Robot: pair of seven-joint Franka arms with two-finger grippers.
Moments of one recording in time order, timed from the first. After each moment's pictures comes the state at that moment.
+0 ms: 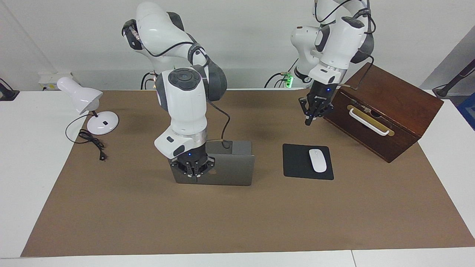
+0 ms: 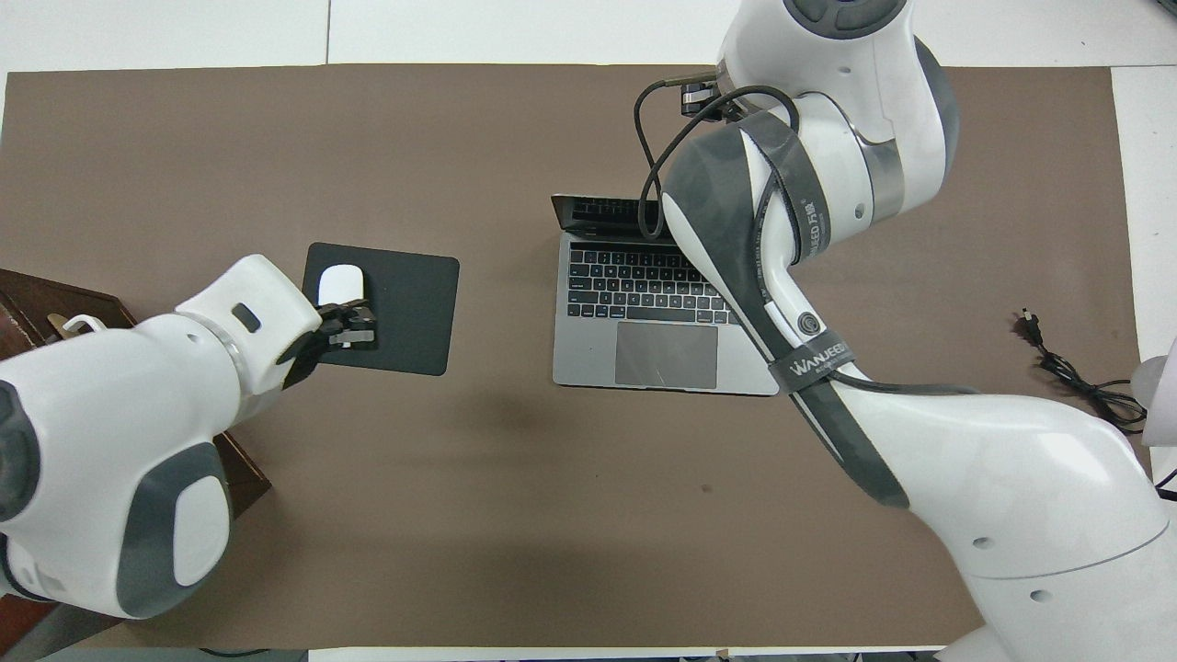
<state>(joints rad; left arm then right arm) -0.35 -0.25 -0.03 -2.30 -0.18 2.48 -0.08 0.35 0.69 0.00 -0.94 -0.15 1.84 0.39</state>
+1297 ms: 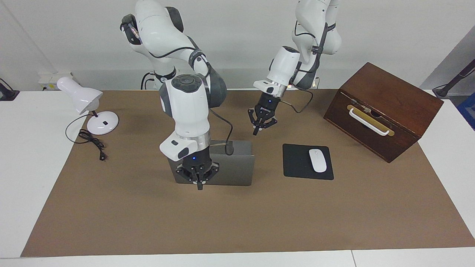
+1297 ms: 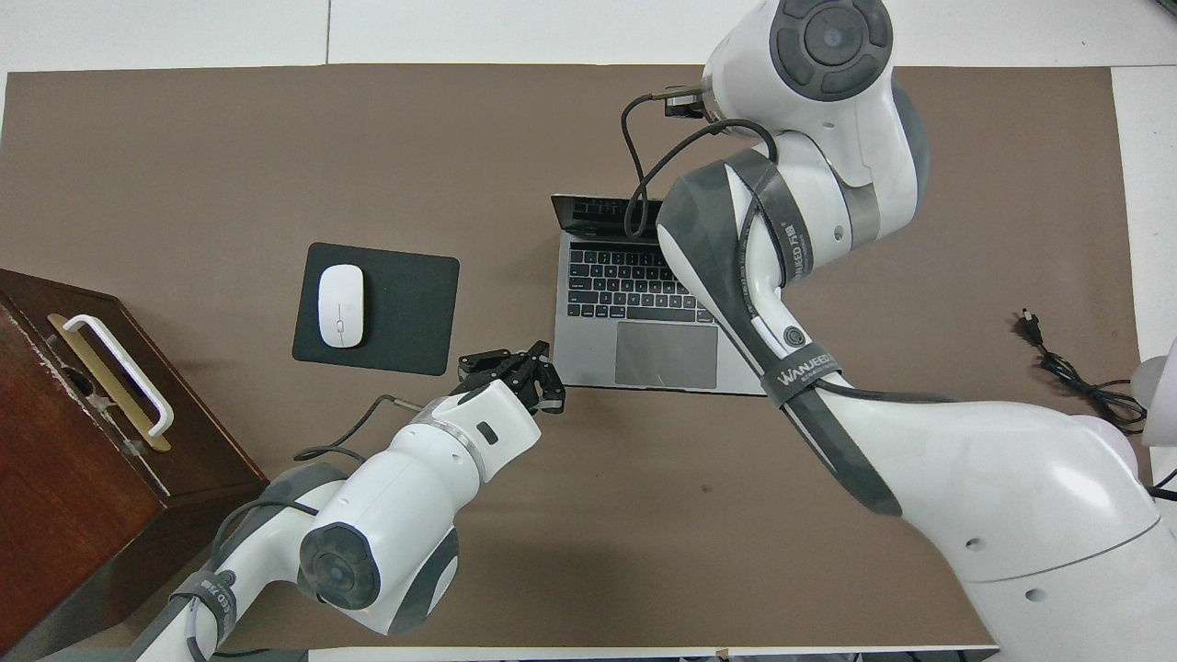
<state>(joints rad) -0.68 0.00 -0.03 -2.49 -0.18 3.19 -0.19 0.35 0.63 0.01 -1.12 -0.15 2.08 0.41</state>
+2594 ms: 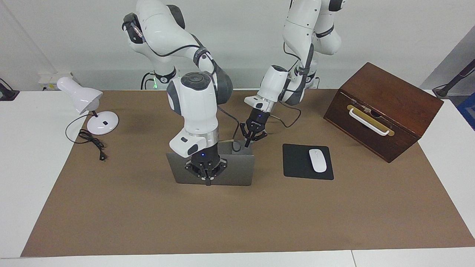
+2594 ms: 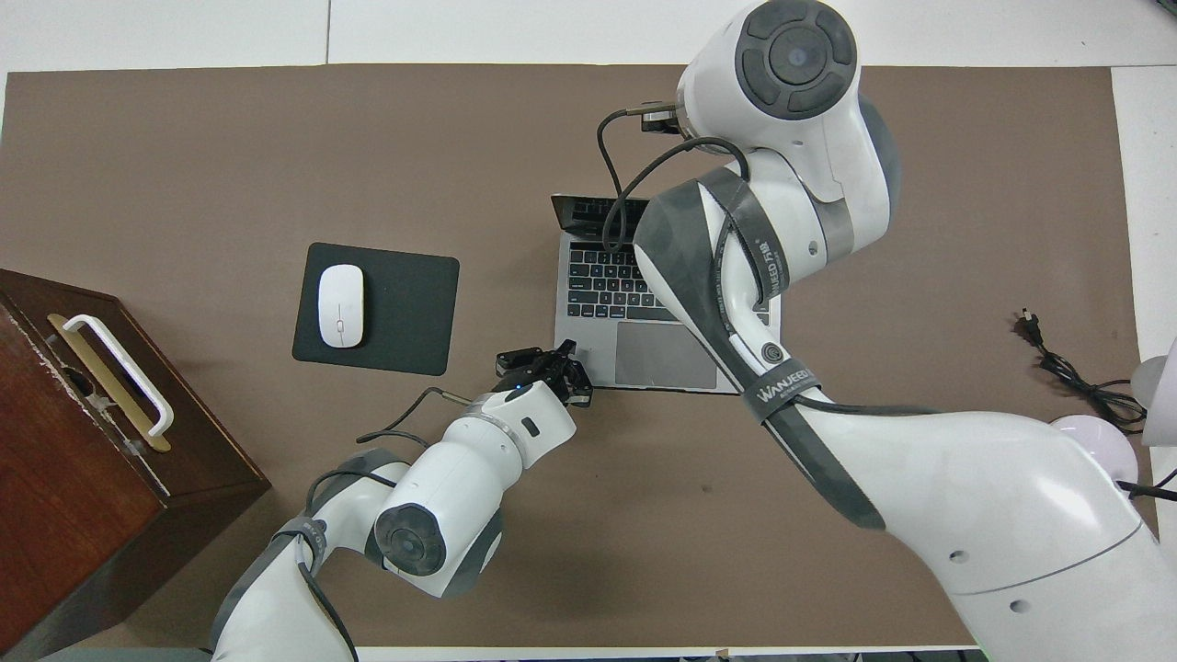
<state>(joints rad) -0.72 0.25 -0.03 -2.43 -0.18 3.42 -0.19 0.37 0.62 0.02 -1.15 -0.15 2.09 0.45</state>
